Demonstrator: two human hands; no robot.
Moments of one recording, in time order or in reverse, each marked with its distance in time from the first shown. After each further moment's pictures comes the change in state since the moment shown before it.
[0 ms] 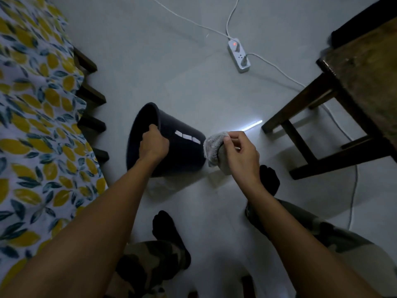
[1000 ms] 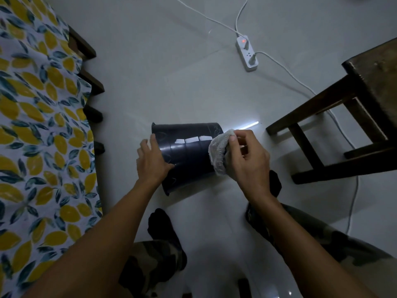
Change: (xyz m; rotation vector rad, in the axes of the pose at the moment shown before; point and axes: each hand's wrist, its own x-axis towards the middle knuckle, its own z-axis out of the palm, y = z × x) left_hand -0.005 -0.079 0.046 0.131 -0.009 0.090; right_hand -0.012 -0.006 0.011 -0.150 0.031 -0.290
